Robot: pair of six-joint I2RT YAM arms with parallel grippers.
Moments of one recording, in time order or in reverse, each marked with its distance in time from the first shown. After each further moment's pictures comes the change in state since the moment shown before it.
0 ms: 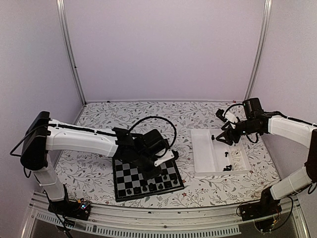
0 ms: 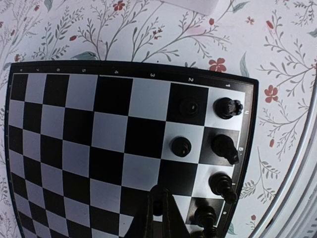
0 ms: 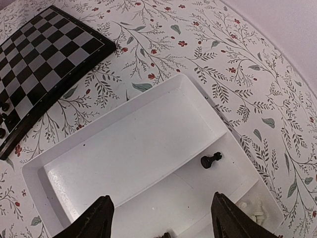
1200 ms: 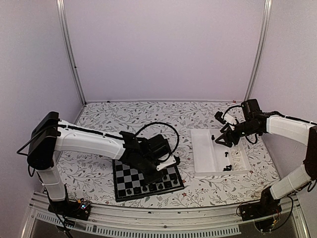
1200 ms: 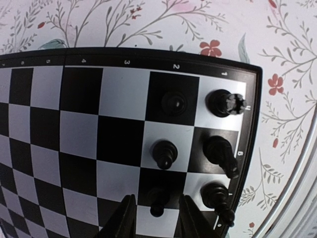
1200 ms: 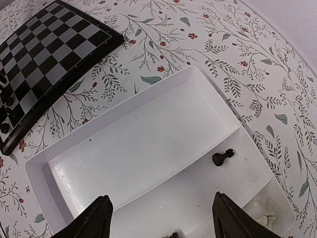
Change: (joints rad) left arm -0.011 0.084 0.011 -0.003 0.045 -0.006; right arm 0.000 0.031 0.002 -0.021 -0.024 -0.010
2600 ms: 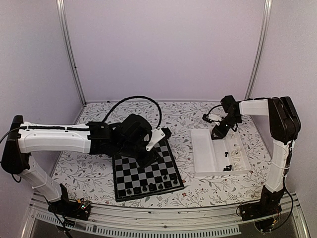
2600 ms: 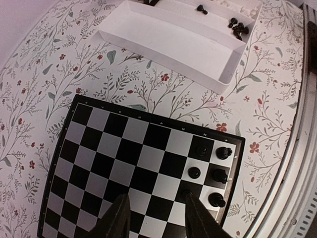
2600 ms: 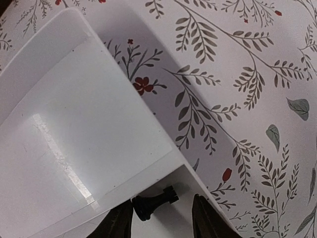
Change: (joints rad) left arm 0.039 -0.316 -0.097 0.159 -0.112 -0.089; right arm 0.009 0.610 0.498 -0.192 0.230 -0.069
